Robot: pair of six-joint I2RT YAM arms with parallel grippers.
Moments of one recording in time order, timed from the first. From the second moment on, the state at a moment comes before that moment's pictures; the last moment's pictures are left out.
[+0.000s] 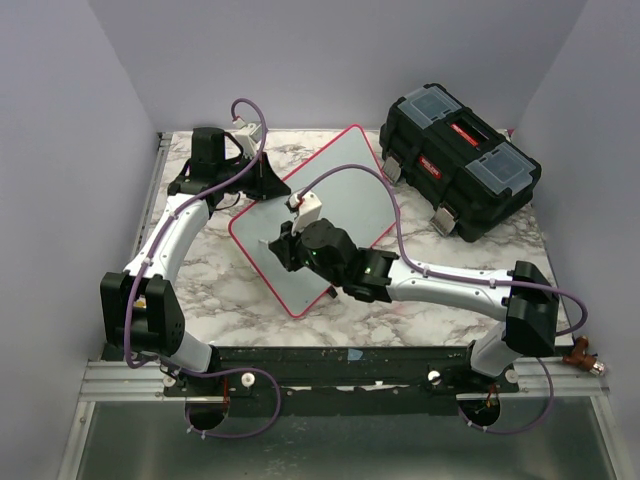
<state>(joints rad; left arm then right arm) -0.15 1.50 1.29 -0.36 0.80 -0.16 1.18 1.61 1.24 0.07 0.35 0.40</state>
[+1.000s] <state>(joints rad) -0.16 1.48 1.28 -0.36 0.79 -0.16 1.18 1.57 1.24 0.06 0.49 0.38</state>
